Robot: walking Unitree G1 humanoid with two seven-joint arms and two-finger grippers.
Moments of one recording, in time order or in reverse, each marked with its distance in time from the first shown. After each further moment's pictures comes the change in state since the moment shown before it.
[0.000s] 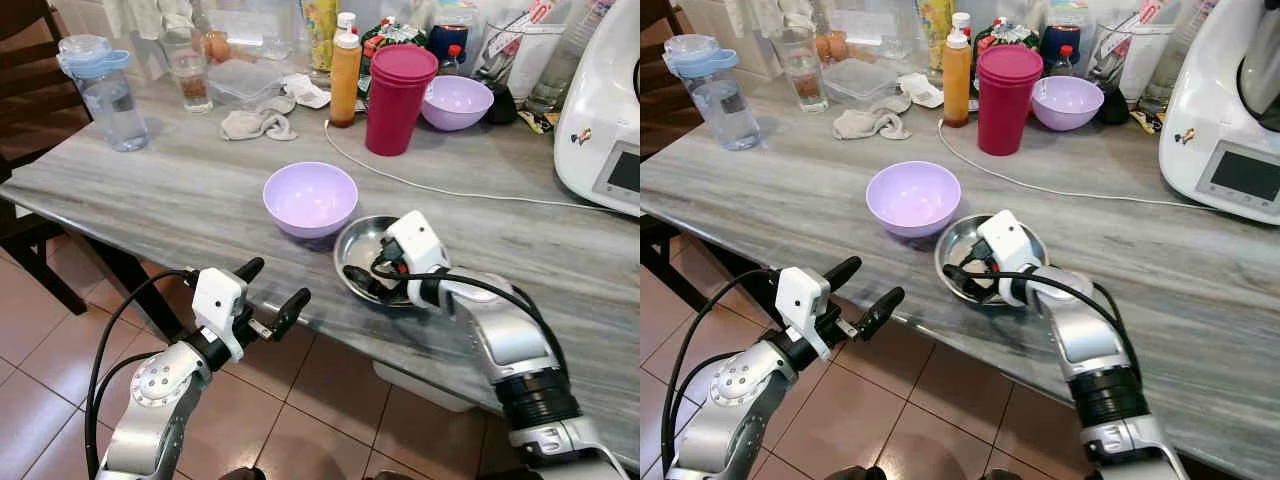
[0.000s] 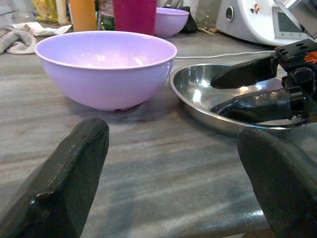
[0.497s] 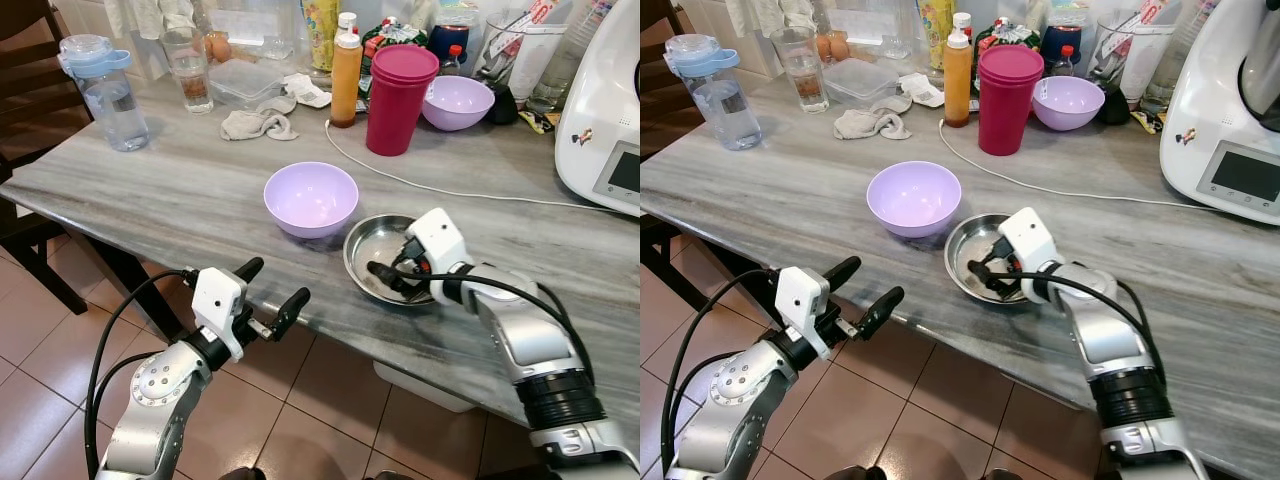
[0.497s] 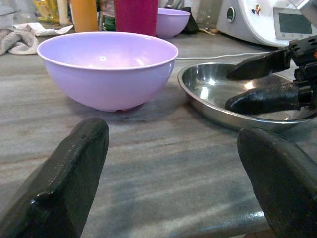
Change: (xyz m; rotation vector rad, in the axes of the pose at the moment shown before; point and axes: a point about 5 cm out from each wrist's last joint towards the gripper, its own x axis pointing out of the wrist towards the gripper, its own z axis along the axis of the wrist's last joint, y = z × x) left arm 0.000 0.000 0.000 -0.001 -0.003 0.002; right arm -0.016 -0.020 -0.004 -0.056 0.025 -0.077
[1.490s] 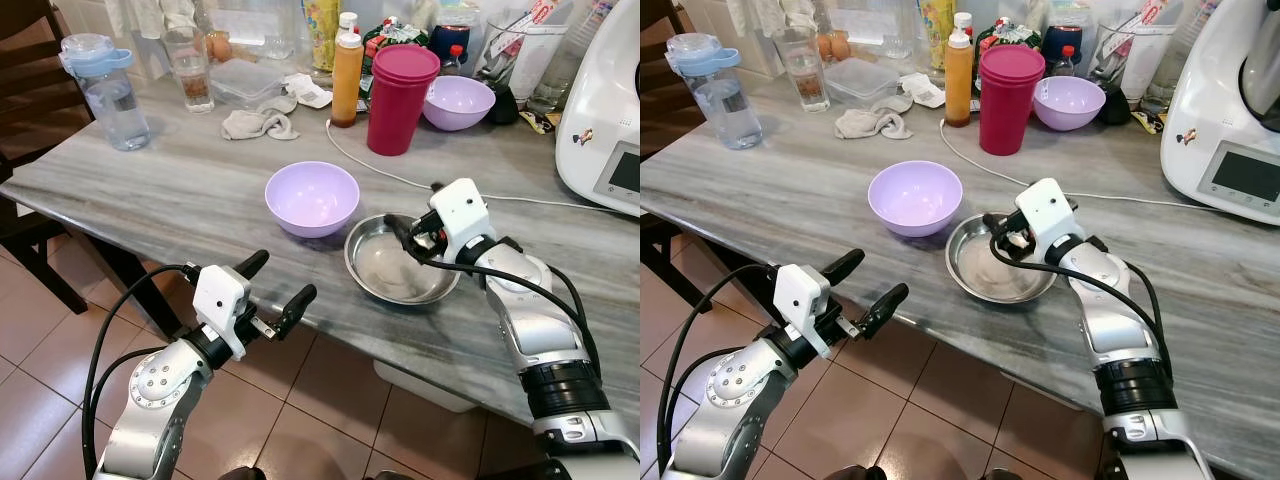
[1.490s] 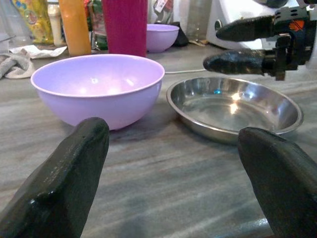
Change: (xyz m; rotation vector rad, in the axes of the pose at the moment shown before) left arm 0.000 -0.006 0.012 0.050 -0.038 -0.034; right arm -0.009 -0.026 0.021 -0.138 -0.211 -0.228
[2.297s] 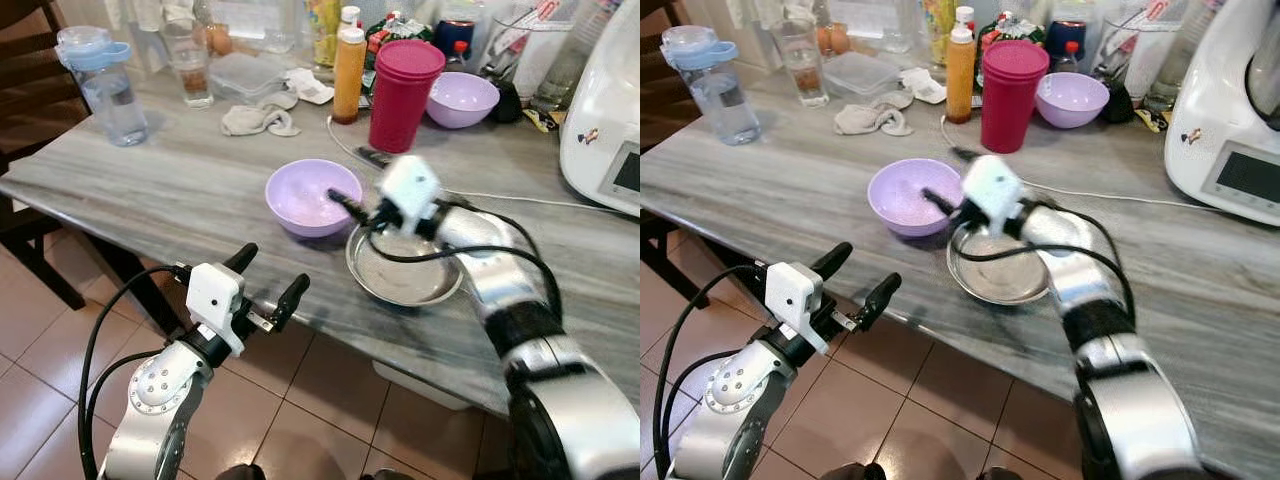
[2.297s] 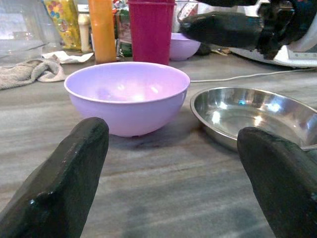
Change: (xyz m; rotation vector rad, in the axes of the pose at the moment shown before) left arm -0.002 0.000 0.006 0.010 -0.045 0.093; right arm 0.035 0.014 0.049 -0.203 -0.387 0.215
